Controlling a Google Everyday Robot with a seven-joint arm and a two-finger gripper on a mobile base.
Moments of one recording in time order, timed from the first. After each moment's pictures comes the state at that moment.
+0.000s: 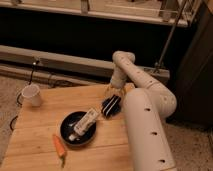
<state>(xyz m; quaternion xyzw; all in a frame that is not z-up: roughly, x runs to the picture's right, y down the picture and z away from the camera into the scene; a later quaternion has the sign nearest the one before) 0.055 0.055 0.915 -0.39 -0.35 -0.41 0.75</state>
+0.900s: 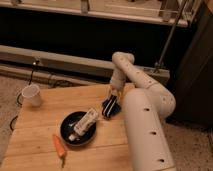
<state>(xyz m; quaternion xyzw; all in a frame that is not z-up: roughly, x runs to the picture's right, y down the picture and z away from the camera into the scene) 0.053 0.065 0.916 -0.39 -0.36 -0.42 0.73</state>
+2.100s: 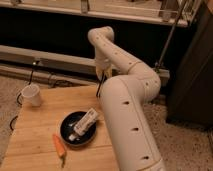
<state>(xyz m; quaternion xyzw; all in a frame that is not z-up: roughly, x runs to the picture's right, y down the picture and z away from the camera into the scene) -0.023 -0.080 0.859 -0.34 -0.20 -0.53 0.75</state>
